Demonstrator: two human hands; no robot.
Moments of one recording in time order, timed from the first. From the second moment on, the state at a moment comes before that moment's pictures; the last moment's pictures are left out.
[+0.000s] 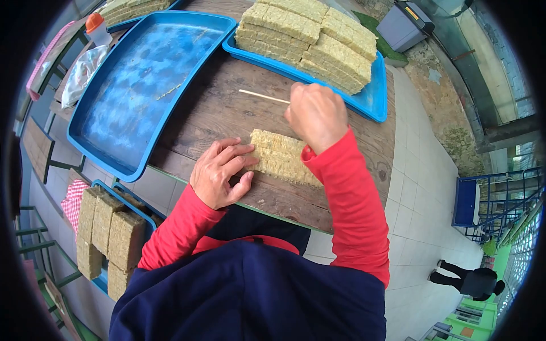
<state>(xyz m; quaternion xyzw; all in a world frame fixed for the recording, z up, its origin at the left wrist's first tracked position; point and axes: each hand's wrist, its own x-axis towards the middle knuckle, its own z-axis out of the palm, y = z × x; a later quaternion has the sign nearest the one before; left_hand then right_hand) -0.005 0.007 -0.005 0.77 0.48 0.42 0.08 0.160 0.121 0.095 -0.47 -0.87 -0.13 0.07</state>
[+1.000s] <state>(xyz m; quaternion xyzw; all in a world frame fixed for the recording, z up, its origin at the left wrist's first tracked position) -0.001 0.011 -0.008 0.74 0.51 0.43 0.05 0.173 0.078 0.062 -0.40 -0.87 0.27 0.12</state>
